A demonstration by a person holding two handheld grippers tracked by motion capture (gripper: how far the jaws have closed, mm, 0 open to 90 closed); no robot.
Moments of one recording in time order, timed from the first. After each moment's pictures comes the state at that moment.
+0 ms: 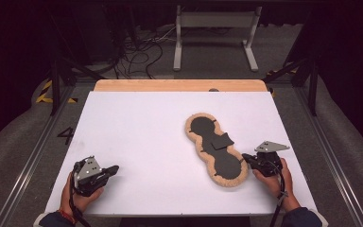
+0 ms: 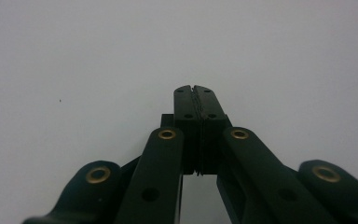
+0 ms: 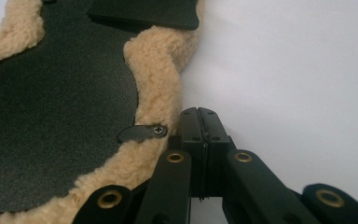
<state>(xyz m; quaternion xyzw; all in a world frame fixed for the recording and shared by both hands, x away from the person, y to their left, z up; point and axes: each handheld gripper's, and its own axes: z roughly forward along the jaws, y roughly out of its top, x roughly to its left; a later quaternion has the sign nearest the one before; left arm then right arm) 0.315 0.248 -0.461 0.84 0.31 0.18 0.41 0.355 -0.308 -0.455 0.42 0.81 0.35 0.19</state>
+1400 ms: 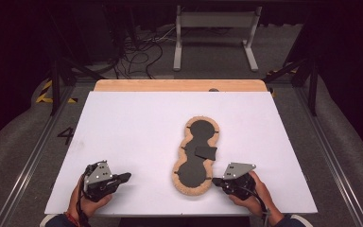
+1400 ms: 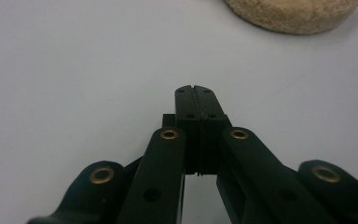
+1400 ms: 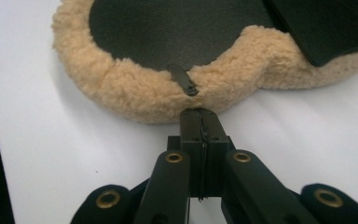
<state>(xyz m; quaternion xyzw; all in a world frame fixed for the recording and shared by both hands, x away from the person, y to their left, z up) 0.304 0.216 -0.454 0.86 0.26 0.12 0.42 0.304 -0.217 -0.454 0.24 0.90 0.35 0.13</state>
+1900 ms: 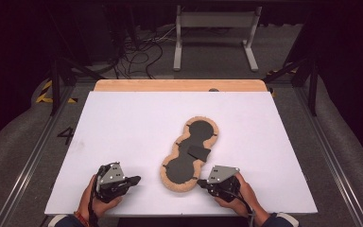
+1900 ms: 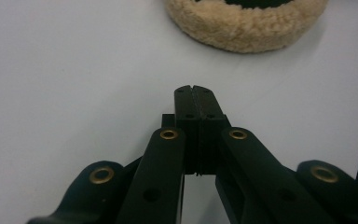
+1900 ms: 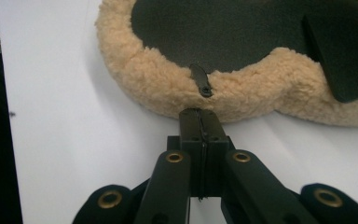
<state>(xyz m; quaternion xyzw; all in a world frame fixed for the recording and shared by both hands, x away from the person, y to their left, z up) 0.304 0.188 -0.459 0.87 0.25 0.10 0.40 0.302 -0.175 -0.457 0.20 0.90 0.37 0.13</state>
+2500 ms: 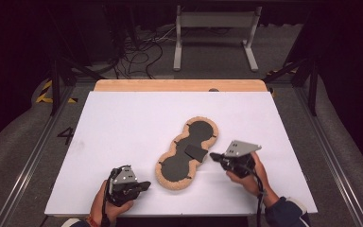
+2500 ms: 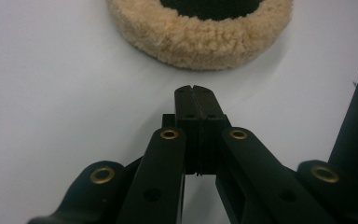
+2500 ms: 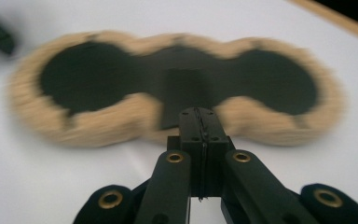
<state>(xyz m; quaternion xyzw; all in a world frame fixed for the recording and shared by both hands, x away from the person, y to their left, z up) 0.298 0.155 -0.461 0.87 0.29 0.06 0.38 0.350 -0.220 -0.415 0.26 0.85 0.42 0.20</state>
